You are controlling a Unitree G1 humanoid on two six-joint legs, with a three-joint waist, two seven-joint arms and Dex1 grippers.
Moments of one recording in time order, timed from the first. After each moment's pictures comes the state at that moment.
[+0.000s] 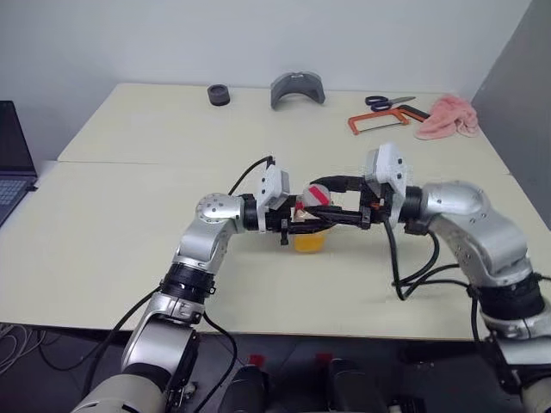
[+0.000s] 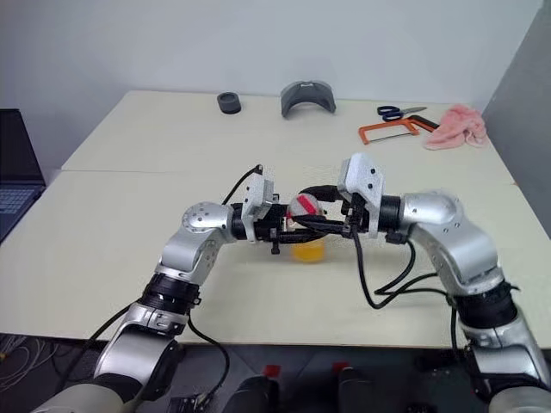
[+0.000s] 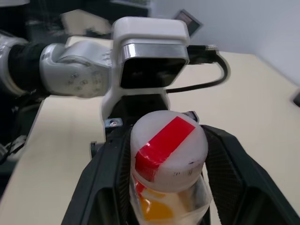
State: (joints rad) left arm -0.72 0.32 -0.17 0.30 -0.32 0.12 -1.30; right arm -0.73 -0.62 0.20 -0.16 0.47 0.44 1.09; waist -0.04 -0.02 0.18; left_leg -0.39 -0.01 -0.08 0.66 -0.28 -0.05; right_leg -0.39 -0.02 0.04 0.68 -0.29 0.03
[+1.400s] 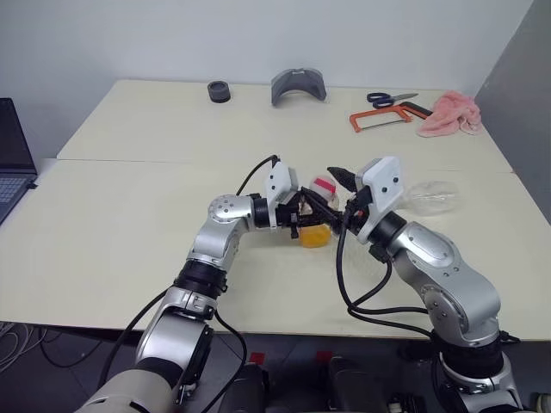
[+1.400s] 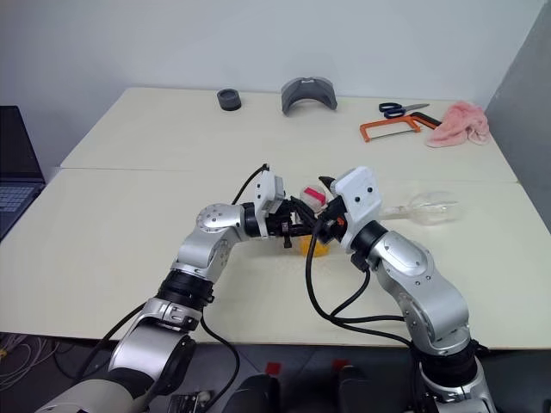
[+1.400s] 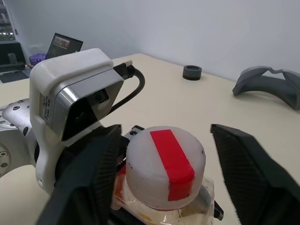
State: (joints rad) left arm -0.76 0.23 -0.15 0.44 -0.28 0.04 -1.17; right arm -0.41 -0.29 0.14 -0.60 0.35 0.73 0.30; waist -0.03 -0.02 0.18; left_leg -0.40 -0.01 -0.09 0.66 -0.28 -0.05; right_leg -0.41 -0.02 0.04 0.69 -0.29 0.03
